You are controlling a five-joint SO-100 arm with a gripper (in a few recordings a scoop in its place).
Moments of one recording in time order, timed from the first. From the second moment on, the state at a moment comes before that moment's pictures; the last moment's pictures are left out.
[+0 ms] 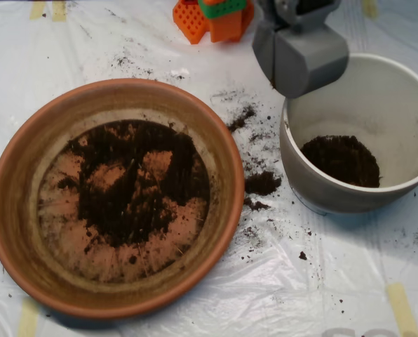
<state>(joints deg) -17.0 106.7 77.3 87.5 -7.5</state>
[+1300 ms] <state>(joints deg) -25.6 89.0 61.6 92.1 -6.2</state>
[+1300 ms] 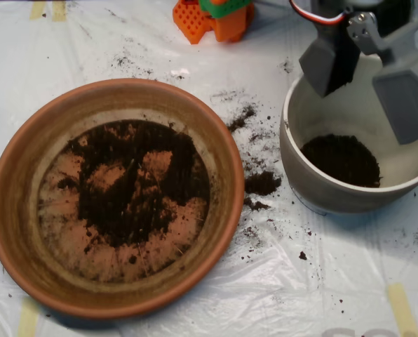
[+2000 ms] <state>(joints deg) 1.8 84.7 48.2 98.1 -0.3</state>
